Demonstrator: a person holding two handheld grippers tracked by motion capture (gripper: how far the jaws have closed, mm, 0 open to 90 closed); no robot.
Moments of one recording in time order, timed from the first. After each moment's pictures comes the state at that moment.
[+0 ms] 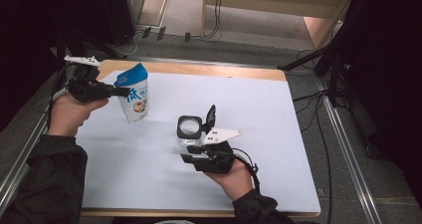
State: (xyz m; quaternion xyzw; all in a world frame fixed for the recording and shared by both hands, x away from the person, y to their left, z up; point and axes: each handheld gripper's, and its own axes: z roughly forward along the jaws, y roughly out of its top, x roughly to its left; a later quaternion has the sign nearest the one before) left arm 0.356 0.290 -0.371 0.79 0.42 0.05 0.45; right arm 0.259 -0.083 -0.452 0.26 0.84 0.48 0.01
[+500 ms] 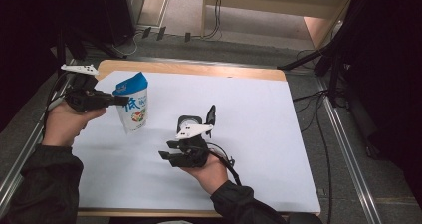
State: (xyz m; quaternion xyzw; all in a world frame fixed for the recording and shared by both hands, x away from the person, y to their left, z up) left arm 0.331 0.287 -0.370 0.79 0.42 0.05 0.44; right arm 0.273 -0.023 -0.464 0.25 0.85 0.47 0.01
